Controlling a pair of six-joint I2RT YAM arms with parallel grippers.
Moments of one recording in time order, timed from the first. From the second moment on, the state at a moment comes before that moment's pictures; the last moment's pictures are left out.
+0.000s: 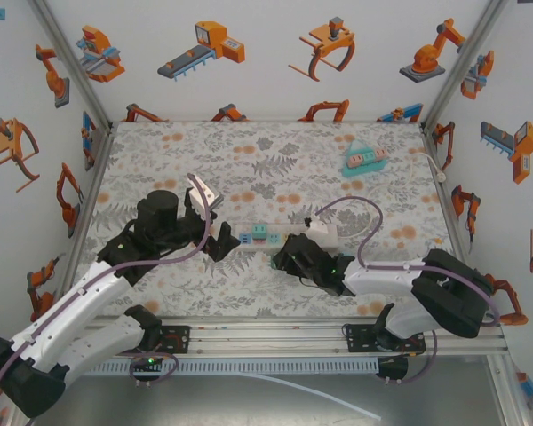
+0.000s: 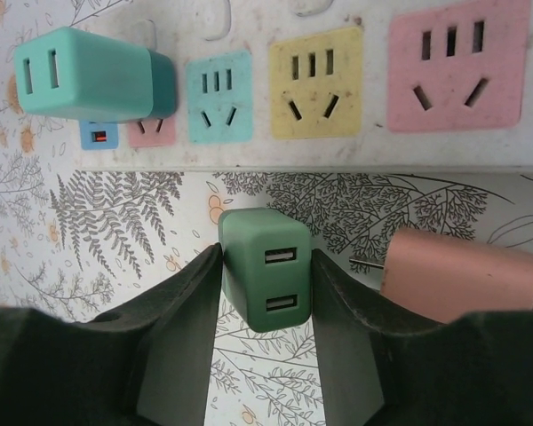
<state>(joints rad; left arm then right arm) -0.67 0.86 0.80 -0.37 0.28 0.06 1.00 1.38 0.48 0.17 0.32 1.07</state>
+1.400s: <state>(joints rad) -0.52 1.09 0.74 -0.29 -0.03 -0.46 0.75 1.09 0.77 -0.12 -0.19 -0.46</state>
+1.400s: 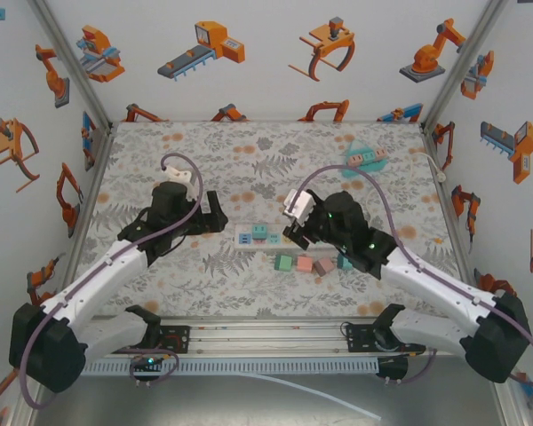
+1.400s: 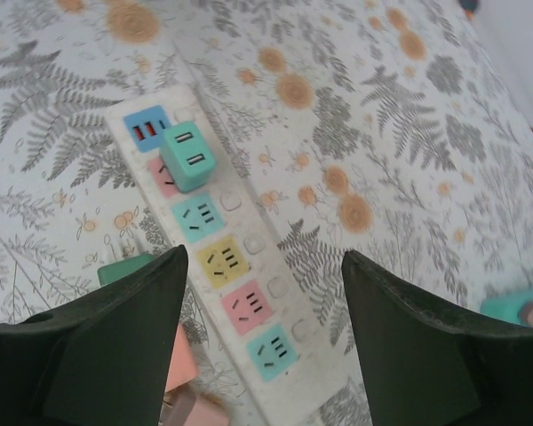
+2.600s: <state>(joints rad) -0.54 1.48 0.74 -0.09 0.20 -0.65 0.71 1.82 1.19 -0.33 -0.61 -0.78</state>
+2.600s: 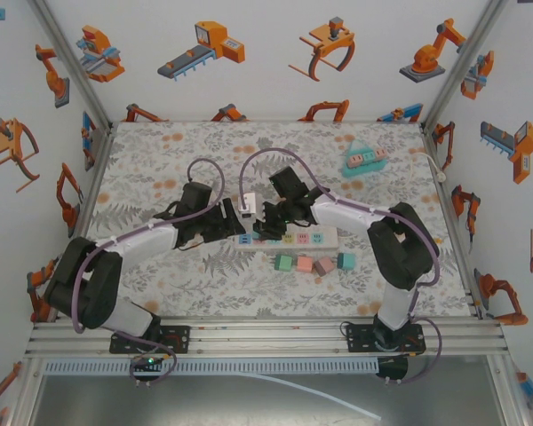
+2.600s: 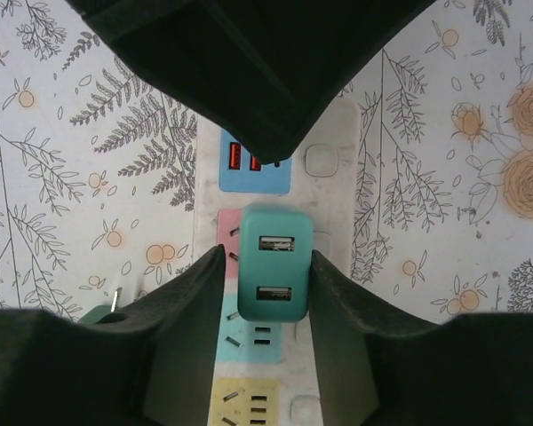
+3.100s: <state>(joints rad) -0.56 1.54 0.73 -0.06 0.18 -0.64 0.71 1.82 1.20 -0.36 -0.61 -0.78</state>
